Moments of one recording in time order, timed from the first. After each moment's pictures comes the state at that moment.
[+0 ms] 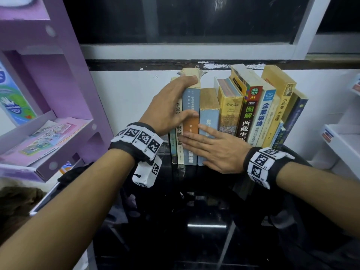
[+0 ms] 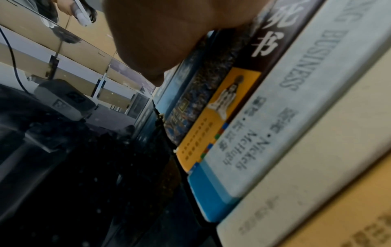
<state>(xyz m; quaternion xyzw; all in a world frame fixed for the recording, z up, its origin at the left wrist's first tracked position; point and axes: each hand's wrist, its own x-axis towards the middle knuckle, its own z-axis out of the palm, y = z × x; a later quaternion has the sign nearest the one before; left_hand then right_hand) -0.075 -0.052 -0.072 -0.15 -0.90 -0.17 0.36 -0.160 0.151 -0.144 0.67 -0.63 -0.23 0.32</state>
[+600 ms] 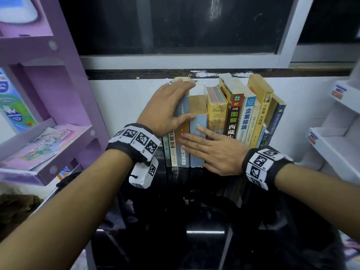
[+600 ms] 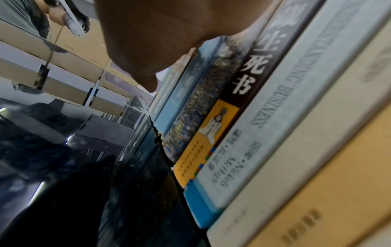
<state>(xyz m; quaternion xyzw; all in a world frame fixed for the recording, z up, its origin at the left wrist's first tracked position) -0.067 -0.033 -0.052 -0.14 -0.93 -0.07 0.34 -0.148 0.175 -0.127 0.66 -0.64 -0.24 0.31</state>
